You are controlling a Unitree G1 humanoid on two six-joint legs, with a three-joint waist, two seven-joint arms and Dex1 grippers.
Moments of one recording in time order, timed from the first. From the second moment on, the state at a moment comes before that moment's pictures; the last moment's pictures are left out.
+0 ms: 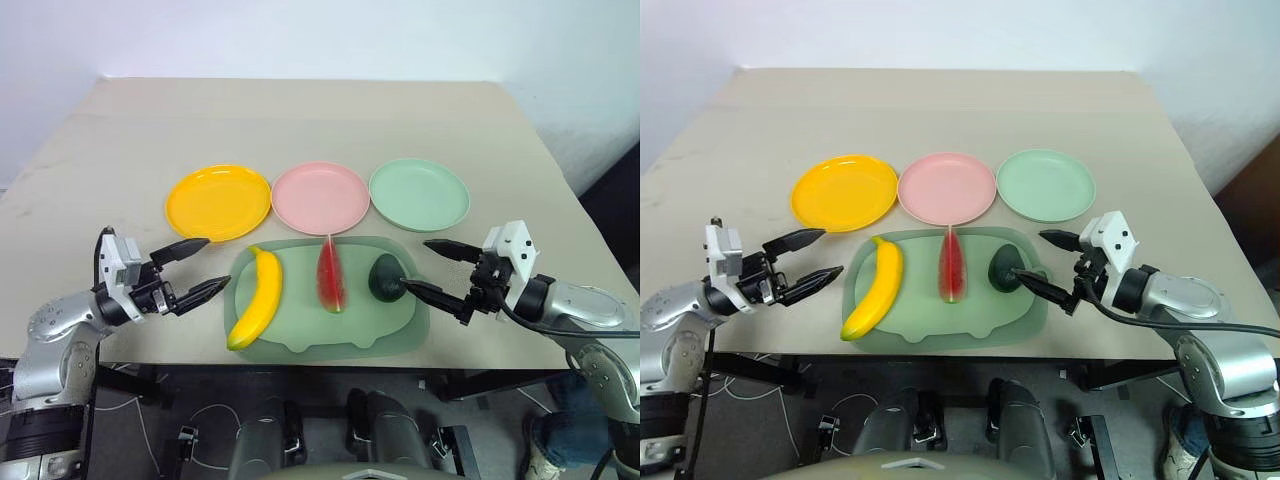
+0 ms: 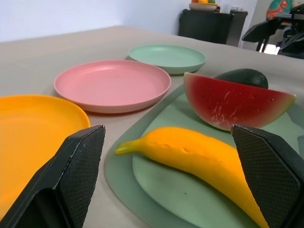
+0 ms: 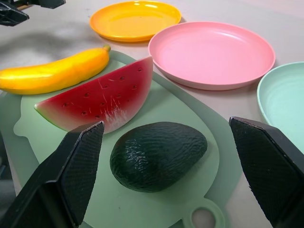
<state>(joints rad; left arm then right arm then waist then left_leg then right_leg) -0.09 0.65 0.30 0.00 -0.60 0.12 -1.18 -0.06 -0.75 -0.20 -0.48 0.62 0.58 0.80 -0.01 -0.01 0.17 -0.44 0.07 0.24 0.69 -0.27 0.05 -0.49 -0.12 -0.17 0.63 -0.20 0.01</state>
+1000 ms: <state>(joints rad) -0.17 0.62 0.24 0.03 -0.59 0.12 -1.18 -0.21 -0.68 -0.17 -0.52 0.81 1.07 0.50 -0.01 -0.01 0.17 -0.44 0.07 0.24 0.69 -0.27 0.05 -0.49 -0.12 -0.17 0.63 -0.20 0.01</state>
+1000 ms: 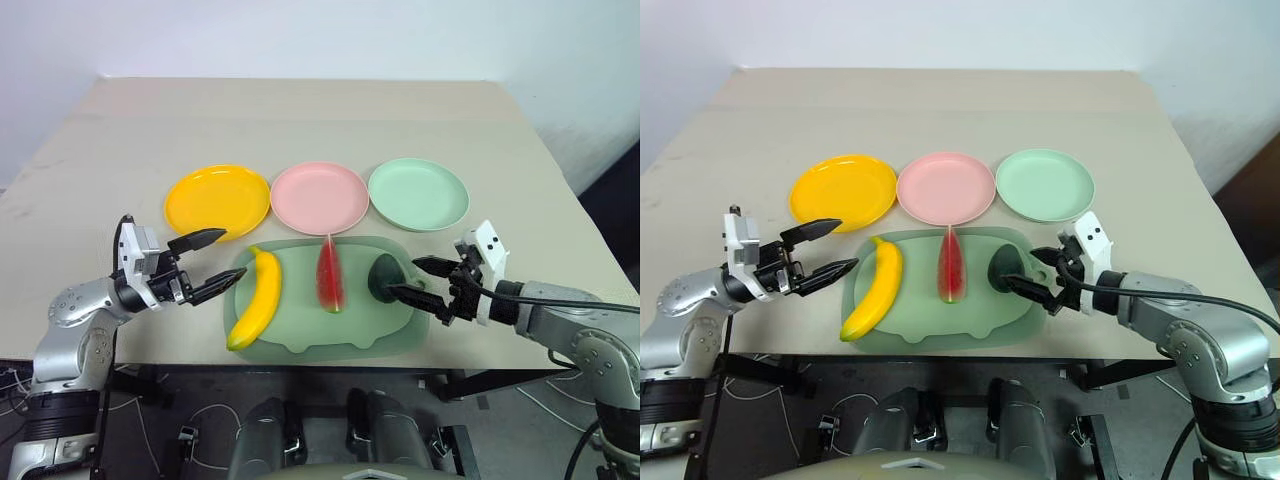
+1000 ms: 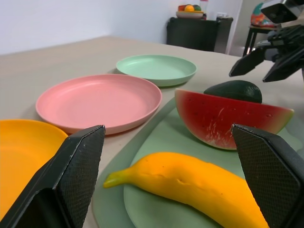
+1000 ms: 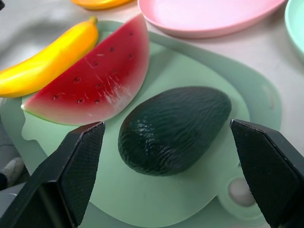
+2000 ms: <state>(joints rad) -0.20 0.63 0.22 0.04 -0.57 0.11 -1.19 -0.32 -0.57 -0.05 -0.42 0.71 1.13 0.40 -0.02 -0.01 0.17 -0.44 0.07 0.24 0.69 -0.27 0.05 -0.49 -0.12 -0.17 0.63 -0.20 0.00</state>
